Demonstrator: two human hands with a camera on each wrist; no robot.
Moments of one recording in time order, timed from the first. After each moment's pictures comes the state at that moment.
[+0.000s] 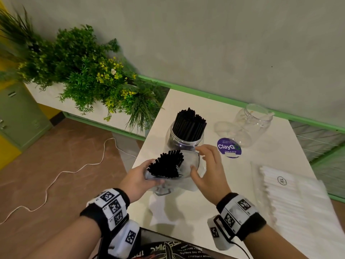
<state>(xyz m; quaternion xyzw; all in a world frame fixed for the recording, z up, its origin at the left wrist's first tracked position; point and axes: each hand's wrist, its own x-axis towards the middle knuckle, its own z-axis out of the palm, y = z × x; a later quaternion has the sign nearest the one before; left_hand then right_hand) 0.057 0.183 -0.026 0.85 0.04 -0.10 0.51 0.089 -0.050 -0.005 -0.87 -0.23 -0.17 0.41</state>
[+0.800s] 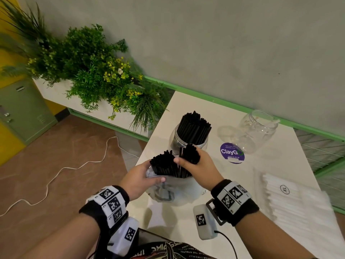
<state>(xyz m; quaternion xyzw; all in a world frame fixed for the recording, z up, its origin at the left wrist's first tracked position) 0.059 0.187 -0.014 0.86 0.01 -0.07 0.50 0.110 -0.014 0.029 -0.79 -0.19 0.08 0.58</state>
